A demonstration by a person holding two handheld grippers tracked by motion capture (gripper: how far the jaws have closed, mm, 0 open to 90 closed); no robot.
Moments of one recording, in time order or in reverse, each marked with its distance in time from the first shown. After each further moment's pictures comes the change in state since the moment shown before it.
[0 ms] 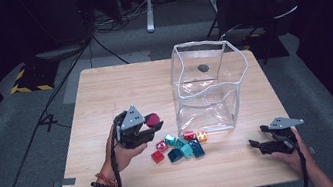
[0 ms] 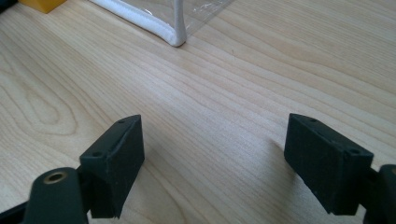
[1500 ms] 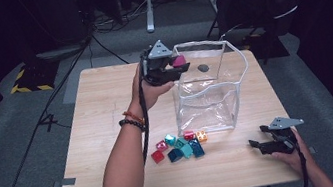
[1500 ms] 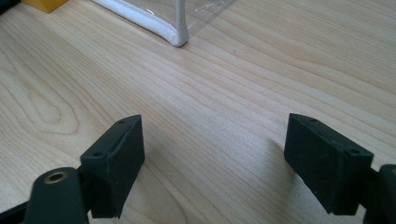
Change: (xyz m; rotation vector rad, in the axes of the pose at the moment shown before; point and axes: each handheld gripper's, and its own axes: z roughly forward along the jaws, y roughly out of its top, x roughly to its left) left arm 0.030 0.152 0.068 -0.094 -0.060 0.047; right arm 0.000 0.000 0.000 0.000 0.005 -0.004
